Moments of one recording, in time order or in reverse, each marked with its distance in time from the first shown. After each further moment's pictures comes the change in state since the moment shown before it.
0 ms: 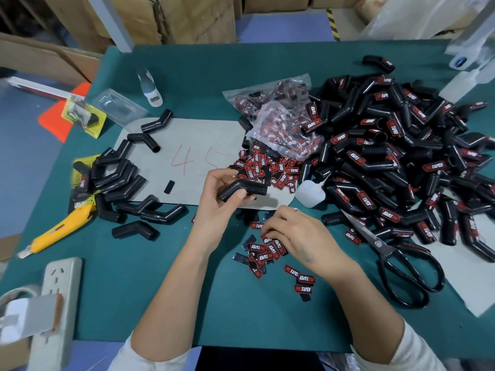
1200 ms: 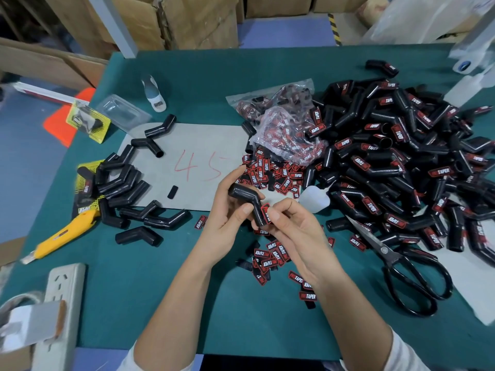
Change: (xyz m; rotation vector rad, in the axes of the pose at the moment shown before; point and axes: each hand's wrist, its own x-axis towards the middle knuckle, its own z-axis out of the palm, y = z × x) left_hand -0.007 -0.001 -0.002 0.062 -0.176 0.118; right_hand 0.017 -0.049 -0.009 1.560 0.230 0.397
